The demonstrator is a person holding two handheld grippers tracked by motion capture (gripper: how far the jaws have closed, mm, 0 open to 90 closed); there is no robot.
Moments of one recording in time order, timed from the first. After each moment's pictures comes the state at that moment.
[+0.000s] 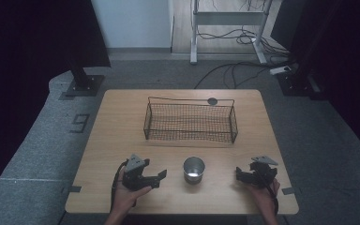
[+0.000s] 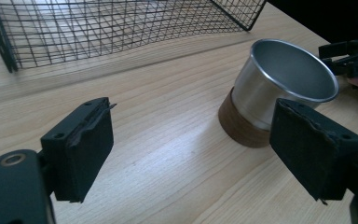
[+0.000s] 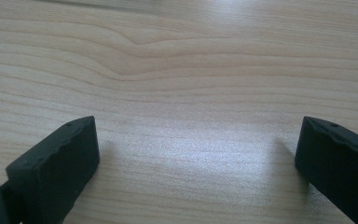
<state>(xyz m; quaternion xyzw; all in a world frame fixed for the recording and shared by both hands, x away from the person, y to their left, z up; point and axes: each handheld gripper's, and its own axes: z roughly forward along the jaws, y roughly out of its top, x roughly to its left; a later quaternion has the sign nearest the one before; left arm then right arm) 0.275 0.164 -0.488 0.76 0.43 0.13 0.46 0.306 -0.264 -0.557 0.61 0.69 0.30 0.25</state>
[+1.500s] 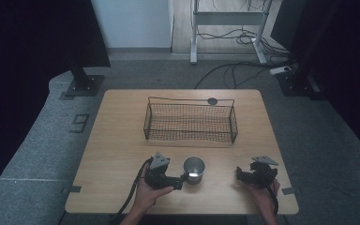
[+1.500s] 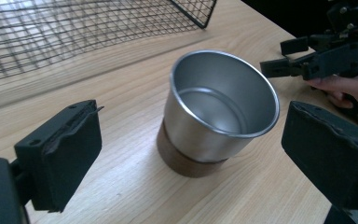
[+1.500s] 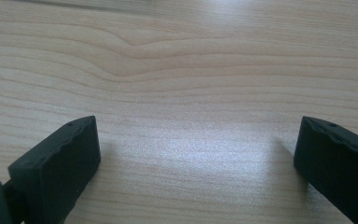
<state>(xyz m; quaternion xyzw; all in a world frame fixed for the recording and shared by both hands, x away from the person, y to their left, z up) 0.282 0.097 -0.484 0.79 0.39 0.09 0.46 0.306 -0.264 -0.557 0.61 0.69 0.29 0.25</state>
